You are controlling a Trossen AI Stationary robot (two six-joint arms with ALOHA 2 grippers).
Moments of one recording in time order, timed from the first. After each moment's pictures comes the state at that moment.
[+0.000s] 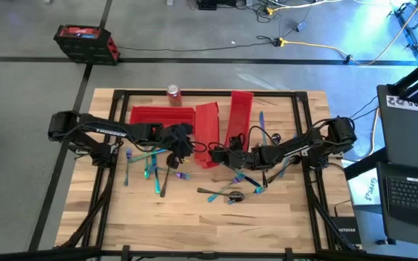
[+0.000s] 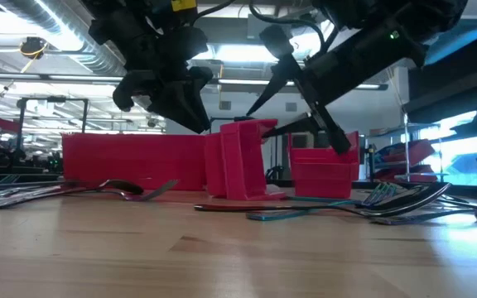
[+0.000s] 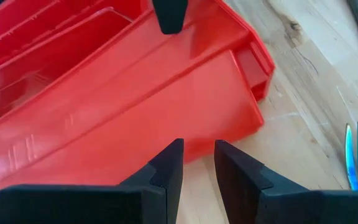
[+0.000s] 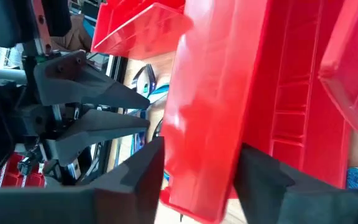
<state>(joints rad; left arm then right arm) 0.08 1.45 0.86 -0.21 -0.06 0.60 0.16 1.70 0.80 0.32 0.49 1.49</state>
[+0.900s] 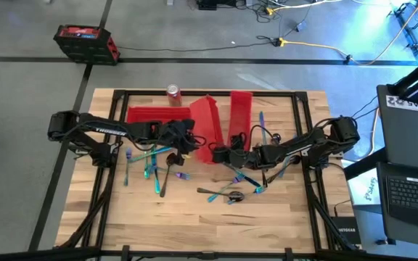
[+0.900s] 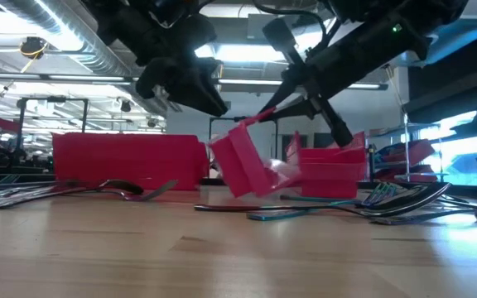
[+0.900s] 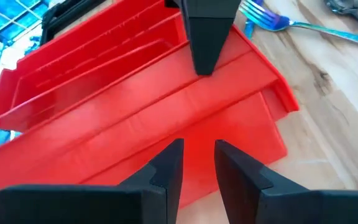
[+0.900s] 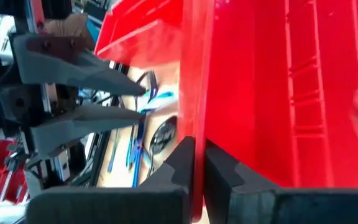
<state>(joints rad) 0.10 1.45 0.86 -0.07 -0.07 0.55 0.16 1.66 0.80 0.28 0.54 1.41</state>
